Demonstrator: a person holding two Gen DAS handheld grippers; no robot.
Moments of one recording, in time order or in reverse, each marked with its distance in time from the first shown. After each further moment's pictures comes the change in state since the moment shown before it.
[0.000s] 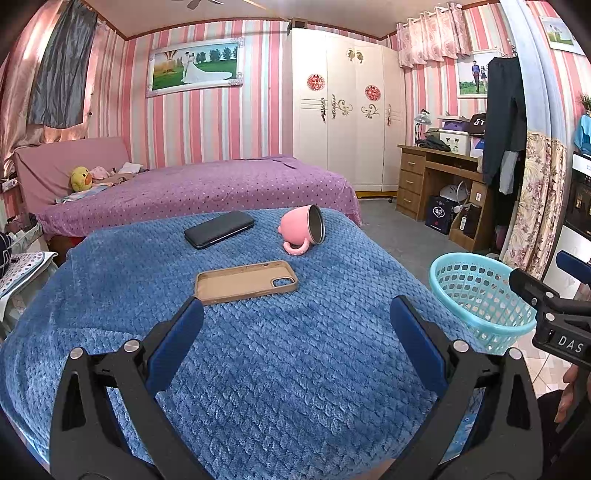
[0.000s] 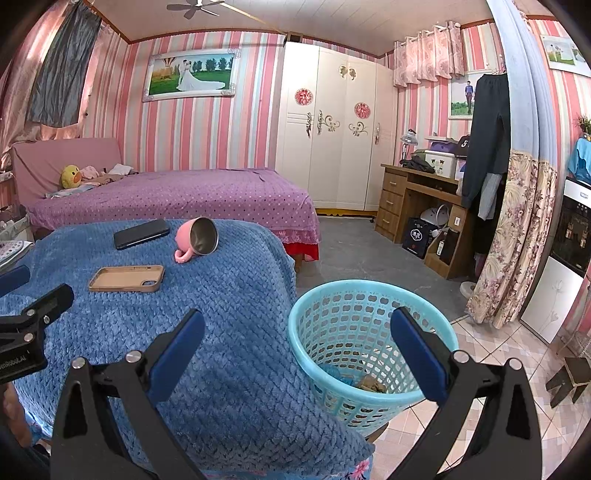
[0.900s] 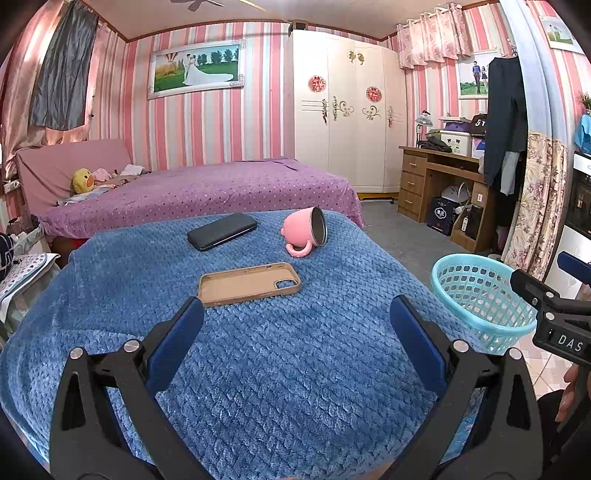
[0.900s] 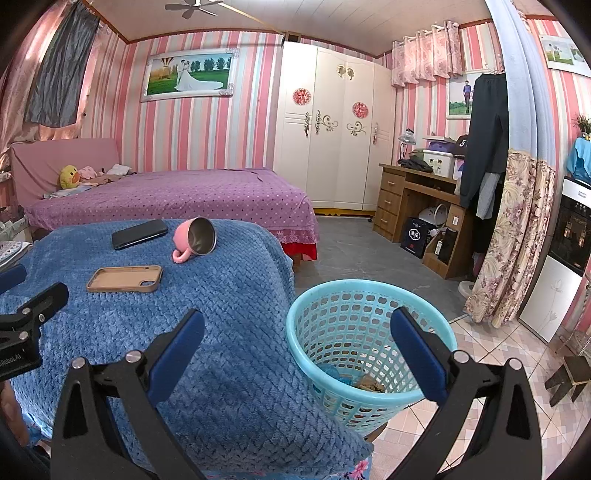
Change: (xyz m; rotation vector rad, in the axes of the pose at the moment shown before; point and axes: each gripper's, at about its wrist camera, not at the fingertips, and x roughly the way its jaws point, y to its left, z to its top) left arm -0.001 0.006 0.003 0.001 -0.005 0.005; right arm -0.001 0.000 0.001 0.001 0.000 -0.005
